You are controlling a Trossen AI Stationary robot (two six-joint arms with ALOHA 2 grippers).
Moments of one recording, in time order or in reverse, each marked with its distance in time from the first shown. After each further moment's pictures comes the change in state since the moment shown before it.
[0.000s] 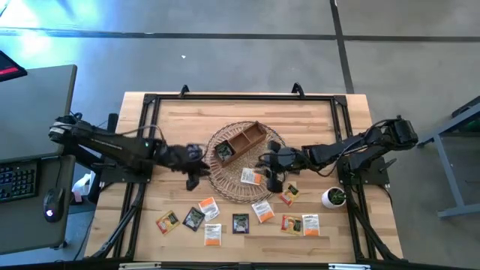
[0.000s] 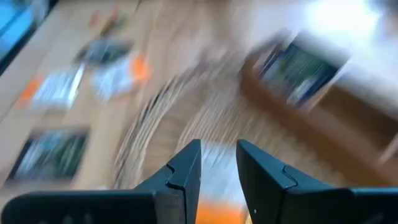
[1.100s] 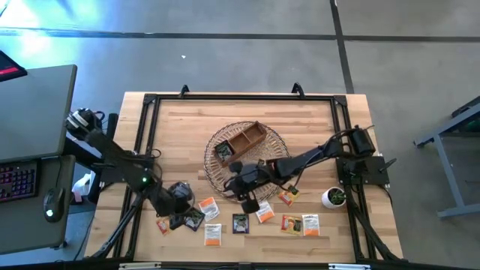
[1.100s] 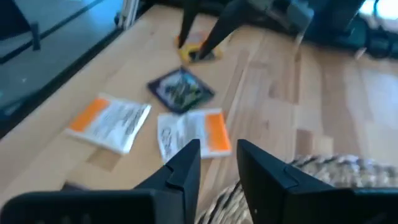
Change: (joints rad) left arm -0.542 0.196 -0.075 0.065 -0.096 -0.501; right arm 0.077 0.455 0.475 -0.017 -0.240 -0.230
